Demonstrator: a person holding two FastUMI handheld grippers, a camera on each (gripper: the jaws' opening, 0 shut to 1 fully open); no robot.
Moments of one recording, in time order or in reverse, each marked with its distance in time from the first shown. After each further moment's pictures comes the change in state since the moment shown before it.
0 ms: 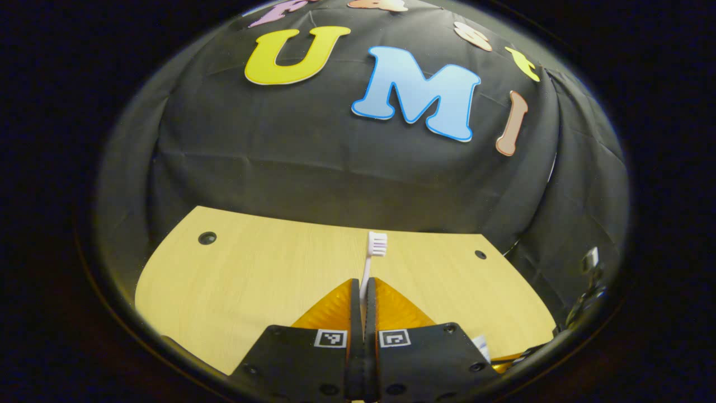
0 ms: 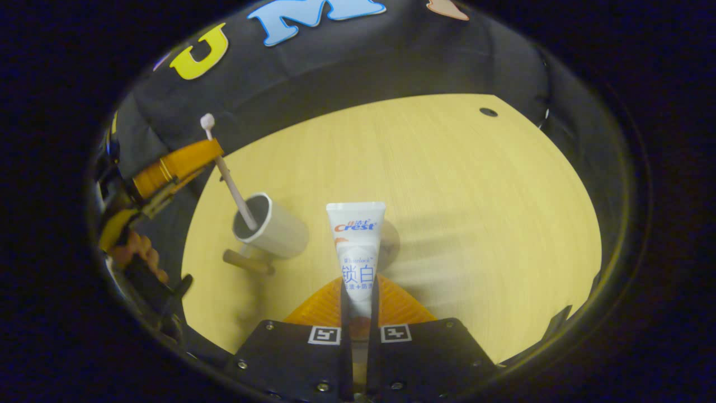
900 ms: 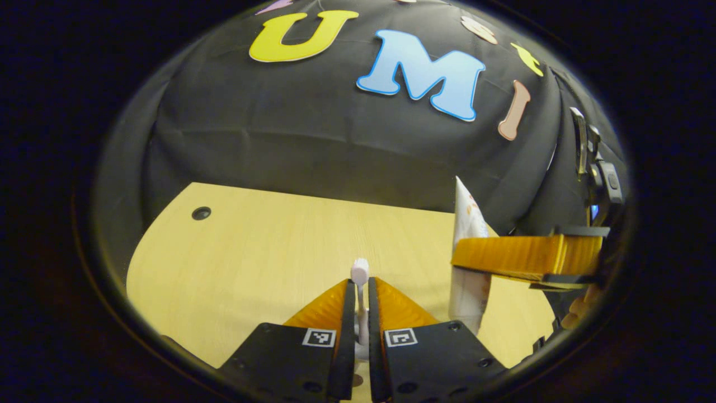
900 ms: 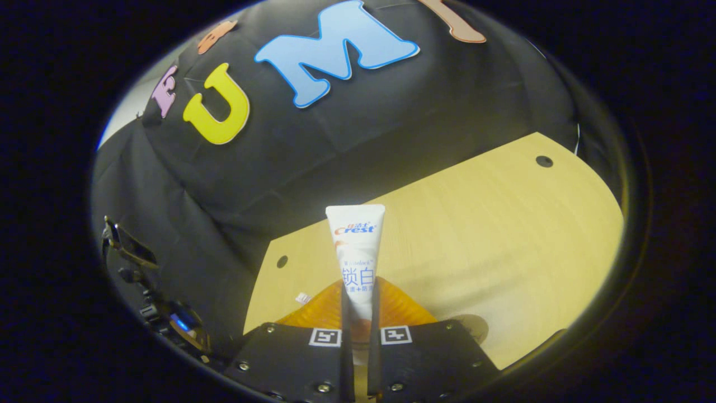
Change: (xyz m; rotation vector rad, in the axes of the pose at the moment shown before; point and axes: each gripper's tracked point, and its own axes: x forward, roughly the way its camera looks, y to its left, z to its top) left arm -0.006 0.011 -0.042 -0.040 0.100 -0.023; right arm 0.042 0.103 0.140 0.113 -0.284 0.220
